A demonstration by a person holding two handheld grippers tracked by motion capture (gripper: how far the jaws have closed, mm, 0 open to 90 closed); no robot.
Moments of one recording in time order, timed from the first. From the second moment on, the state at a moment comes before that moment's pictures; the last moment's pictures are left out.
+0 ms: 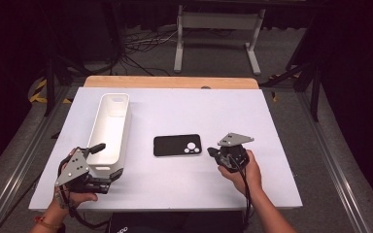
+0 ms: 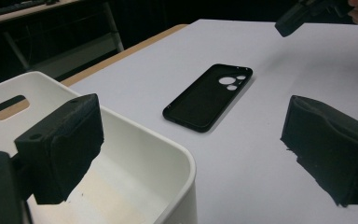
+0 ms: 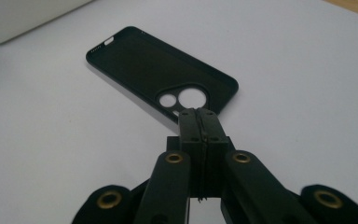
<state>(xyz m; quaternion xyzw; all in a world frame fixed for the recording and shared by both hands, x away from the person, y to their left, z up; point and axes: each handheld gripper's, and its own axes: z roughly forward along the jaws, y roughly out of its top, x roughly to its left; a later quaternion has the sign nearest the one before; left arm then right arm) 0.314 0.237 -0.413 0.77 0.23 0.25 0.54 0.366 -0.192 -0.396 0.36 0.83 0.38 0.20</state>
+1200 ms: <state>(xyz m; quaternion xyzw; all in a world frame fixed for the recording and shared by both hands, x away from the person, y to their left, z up) 0.315 0.238 -0.418 0.78 0.22 0.24 0.53 0.461 -0.051 -0.427 0.33 0.85 0.37 0.17</state>
